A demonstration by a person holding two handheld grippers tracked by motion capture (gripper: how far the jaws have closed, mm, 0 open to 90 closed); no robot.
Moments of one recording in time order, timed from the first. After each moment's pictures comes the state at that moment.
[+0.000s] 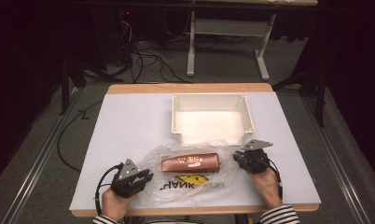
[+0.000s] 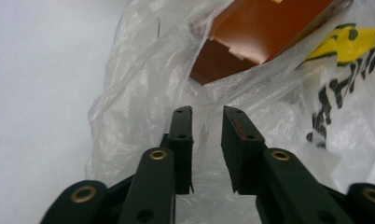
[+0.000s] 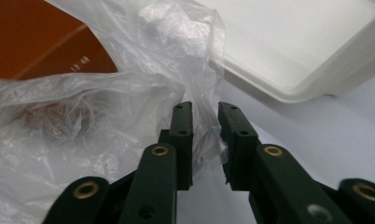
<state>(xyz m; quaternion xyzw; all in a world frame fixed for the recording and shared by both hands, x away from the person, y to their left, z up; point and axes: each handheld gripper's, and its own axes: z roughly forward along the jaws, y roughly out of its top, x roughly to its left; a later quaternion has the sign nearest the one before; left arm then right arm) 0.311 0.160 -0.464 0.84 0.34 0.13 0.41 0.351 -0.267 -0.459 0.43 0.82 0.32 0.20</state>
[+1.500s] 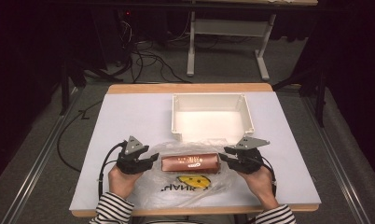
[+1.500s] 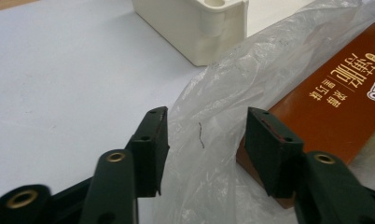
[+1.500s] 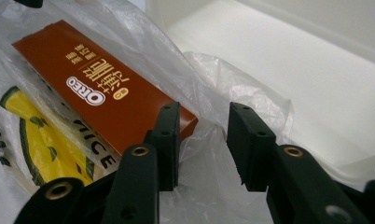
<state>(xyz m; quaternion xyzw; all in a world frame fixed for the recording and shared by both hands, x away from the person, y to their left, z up) 0.363 0.142 -0.435 0.81 0.38 0.17 0.41 0.338 -0.233 -0.419 0.37 0.82 0.39 0.18</state>
